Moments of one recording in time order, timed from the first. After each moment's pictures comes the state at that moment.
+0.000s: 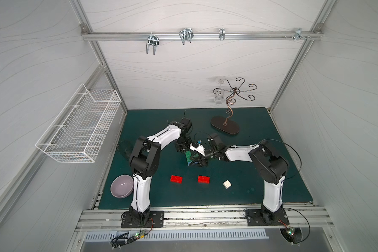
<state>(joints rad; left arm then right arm) -0.45 2.04 1.56 -0.97 0.19 -0.81 0.72 1.96 1.05 0.17 -0.93 -0.29</state>
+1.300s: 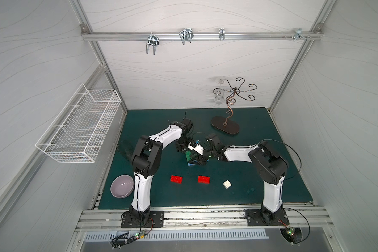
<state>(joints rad) -0.46 2.07 1.58 -0.97 0.18 -0.80 0.74 1.94 1.01 0.19 -0.72 -0.29</state>
